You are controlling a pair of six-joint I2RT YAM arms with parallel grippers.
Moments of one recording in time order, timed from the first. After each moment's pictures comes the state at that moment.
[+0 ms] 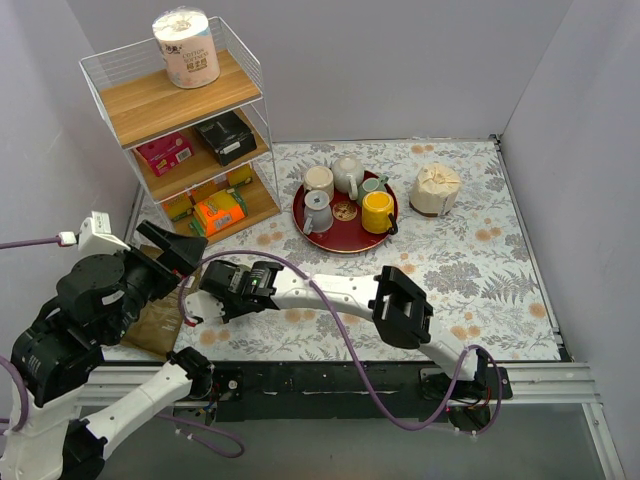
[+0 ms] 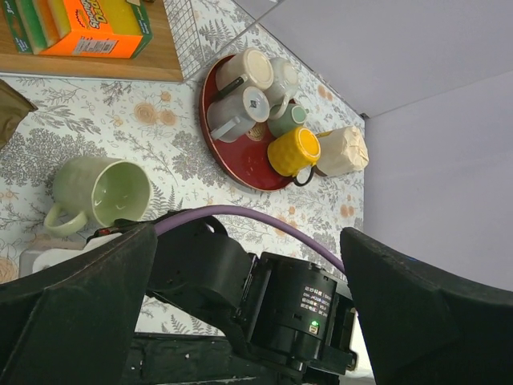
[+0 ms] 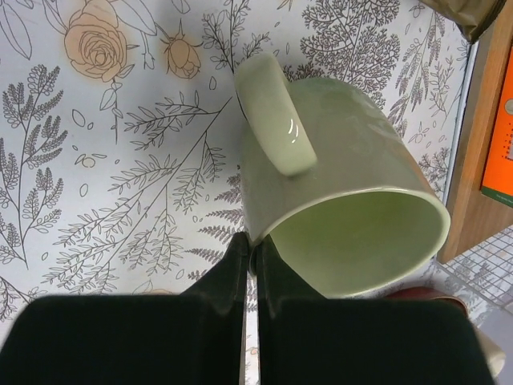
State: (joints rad) left arm -0.63 0.63 1.43 -1.16 -0.43 -0.98; right arm 1.35 2.24 1.99 -0.75 0.12 -0.68
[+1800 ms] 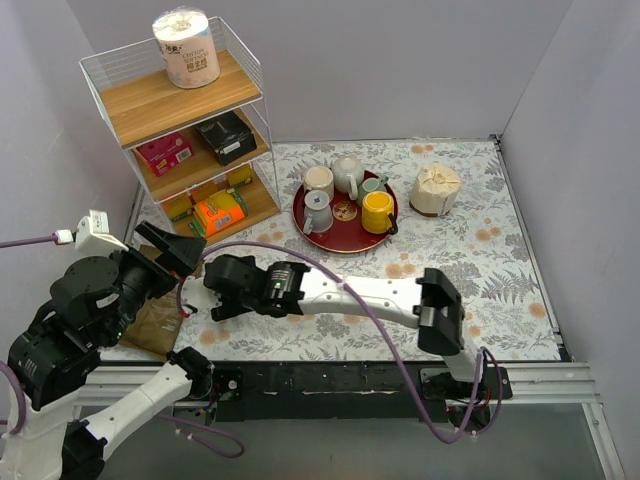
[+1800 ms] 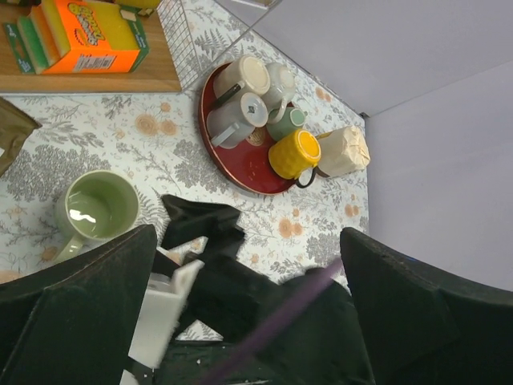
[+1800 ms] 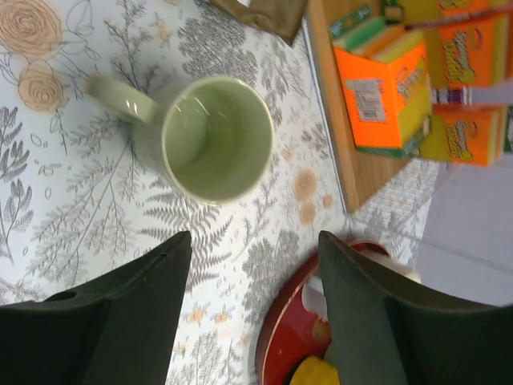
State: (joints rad) left arm -0.63 0.61 1.44 -1.17 -0.43 -0.94; right arm 1.41 2.09 1.95 -0.66 0.29 -0.66
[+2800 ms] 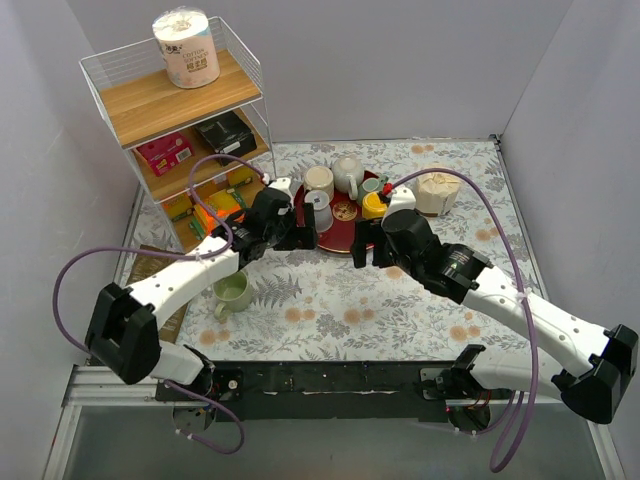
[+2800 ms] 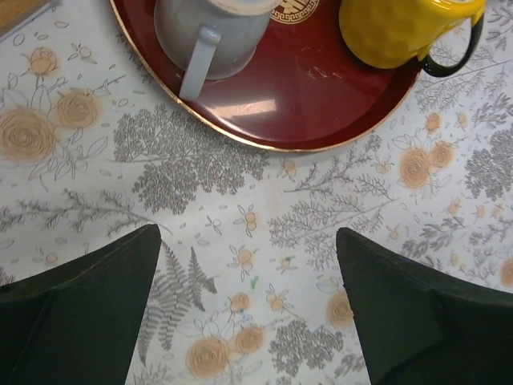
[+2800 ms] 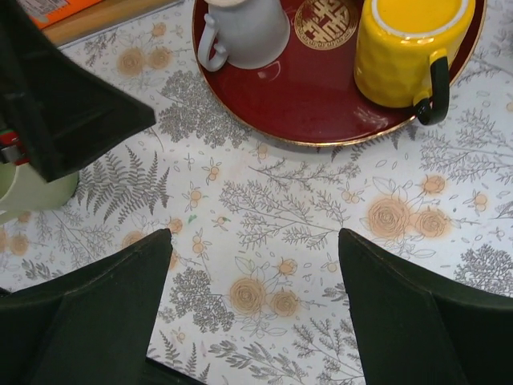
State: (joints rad) left arm -0.63 1.36 1.04 -0.38 -0.09 -0.54; right arm 0.90 1.09 1.01 -0.51 0.34 0.47
